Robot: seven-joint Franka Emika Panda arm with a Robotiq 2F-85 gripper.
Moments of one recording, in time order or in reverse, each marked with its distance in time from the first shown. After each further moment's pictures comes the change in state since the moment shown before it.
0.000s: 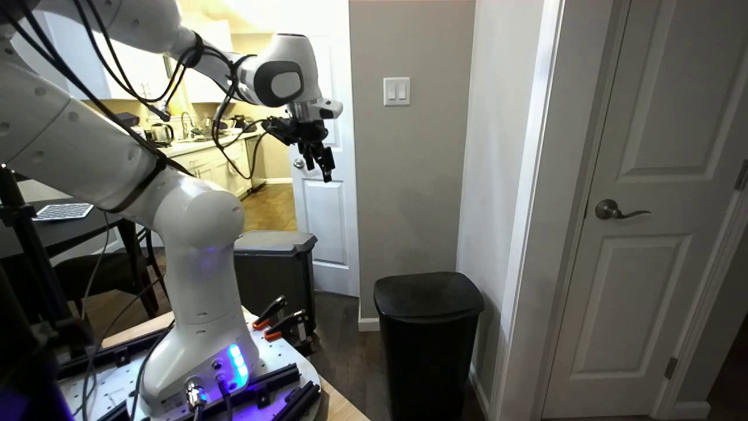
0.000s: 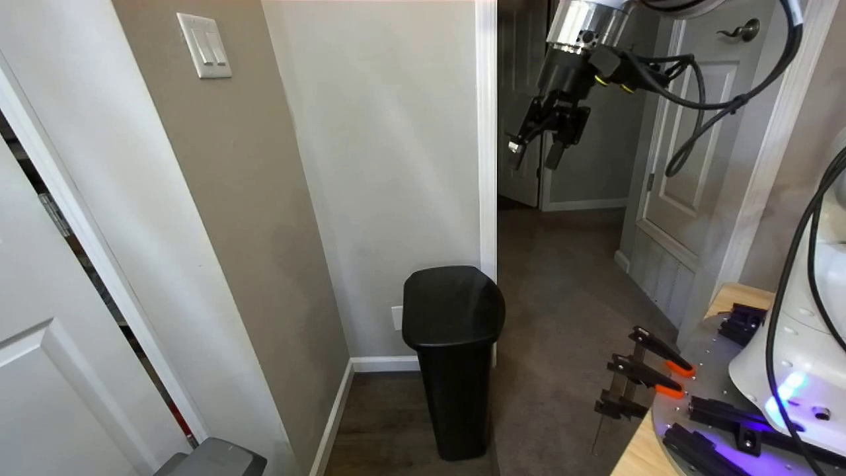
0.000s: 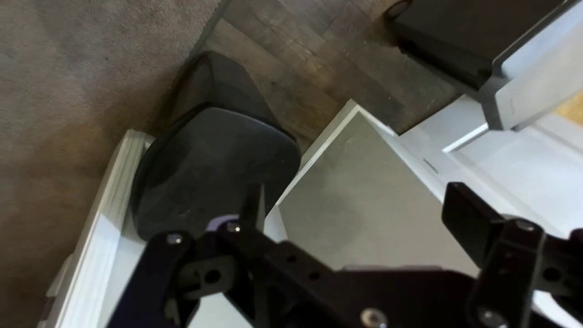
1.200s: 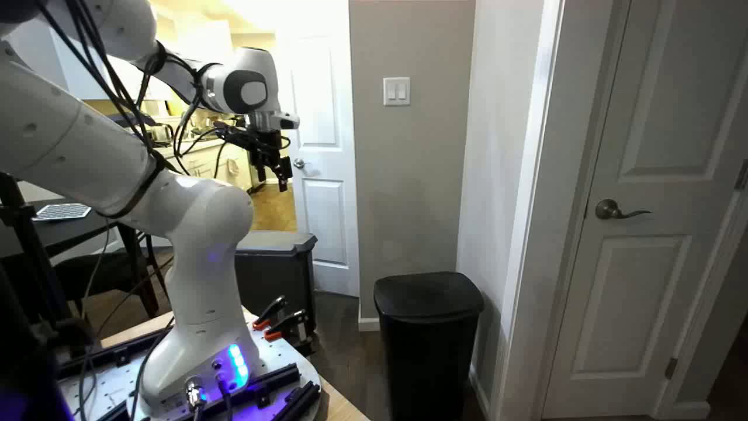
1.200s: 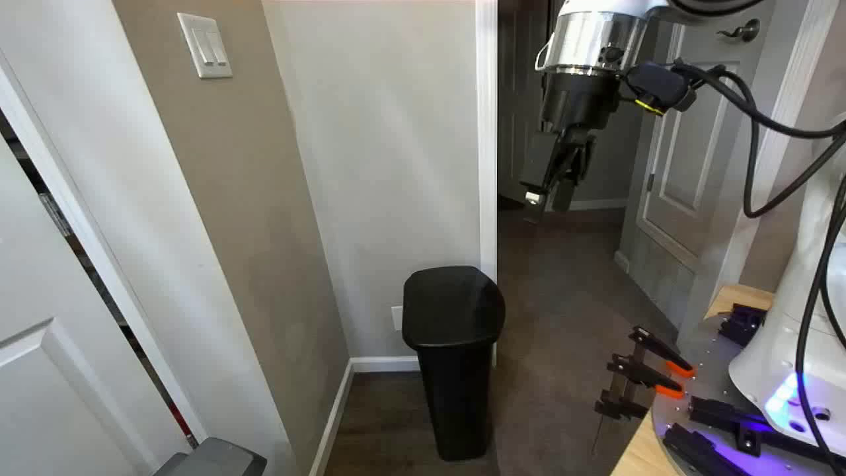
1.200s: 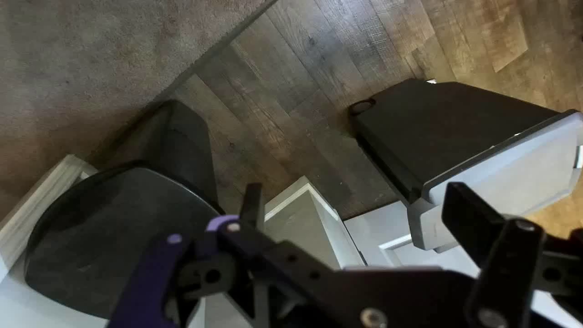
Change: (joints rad) arm 0.235 -0.039 0.119 -0.040 0.086 -0.100 0.000
